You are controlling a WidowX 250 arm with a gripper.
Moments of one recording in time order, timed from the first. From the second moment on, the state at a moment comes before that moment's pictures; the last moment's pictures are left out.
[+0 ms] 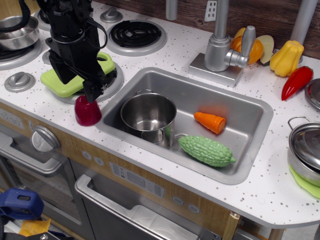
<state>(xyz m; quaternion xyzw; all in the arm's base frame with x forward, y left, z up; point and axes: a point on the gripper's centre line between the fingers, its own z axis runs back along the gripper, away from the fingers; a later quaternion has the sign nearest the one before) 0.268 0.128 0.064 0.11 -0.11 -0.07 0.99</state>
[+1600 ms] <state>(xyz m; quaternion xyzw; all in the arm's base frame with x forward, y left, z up) 0.272 0.141 0.004 0.02 -0.15 -0.03 0.99</state>
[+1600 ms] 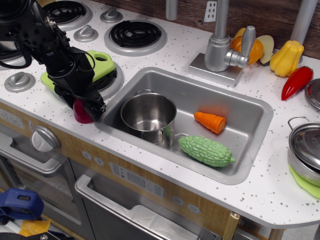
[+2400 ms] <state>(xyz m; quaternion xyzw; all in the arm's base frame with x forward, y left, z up) 0.311 0.072 0.053 0.08 -0.20 -0.08 0.97</state>
